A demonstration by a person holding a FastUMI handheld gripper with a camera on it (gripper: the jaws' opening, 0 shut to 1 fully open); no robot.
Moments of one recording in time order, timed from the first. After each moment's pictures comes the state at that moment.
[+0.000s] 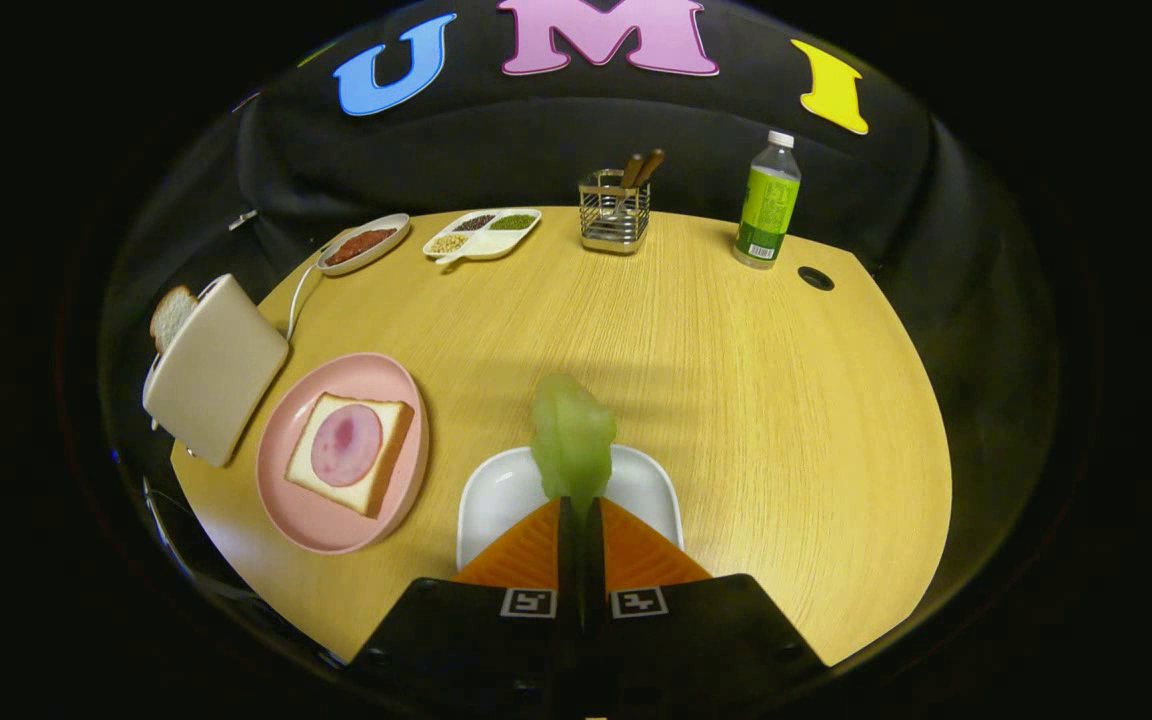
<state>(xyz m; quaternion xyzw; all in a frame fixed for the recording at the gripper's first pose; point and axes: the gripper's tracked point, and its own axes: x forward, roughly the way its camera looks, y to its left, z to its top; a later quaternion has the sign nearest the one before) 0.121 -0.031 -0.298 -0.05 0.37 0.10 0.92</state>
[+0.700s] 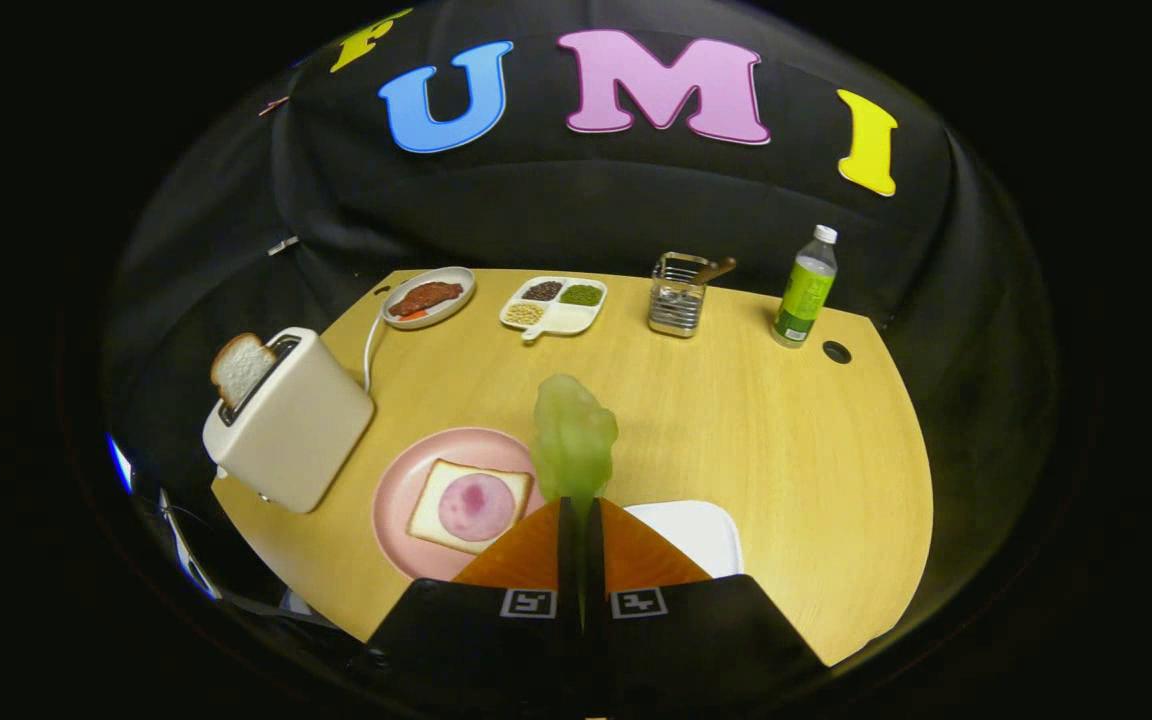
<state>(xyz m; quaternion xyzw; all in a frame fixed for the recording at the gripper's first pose) 0.094 0.071 -0.213 -0.05 0.33 0.15 0.93</state>
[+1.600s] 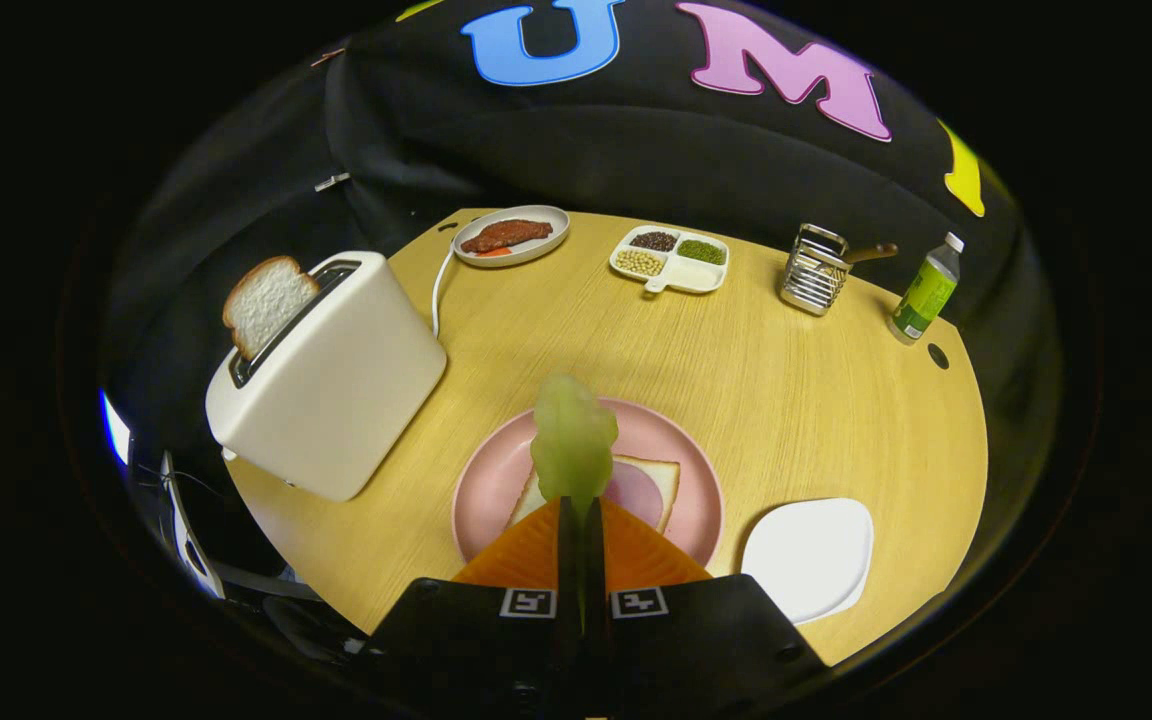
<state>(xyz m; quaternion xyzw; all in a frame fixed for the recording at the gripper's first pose) 0.090 0.180 -0.286 -0.09 0.38 0.20 0.90</state>
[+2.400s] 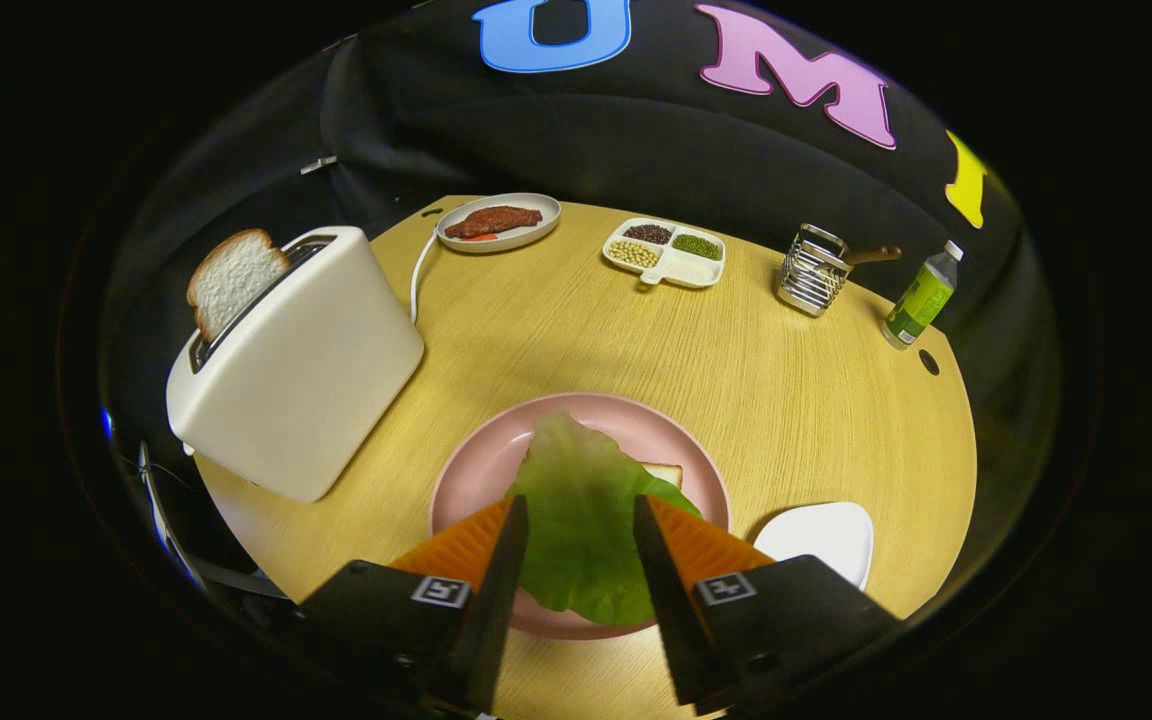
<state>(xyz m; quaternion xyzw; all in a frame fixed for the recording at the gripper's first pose) 0.100 0.182 -0.294 -0.11 0.37 0.18 0.90</state>
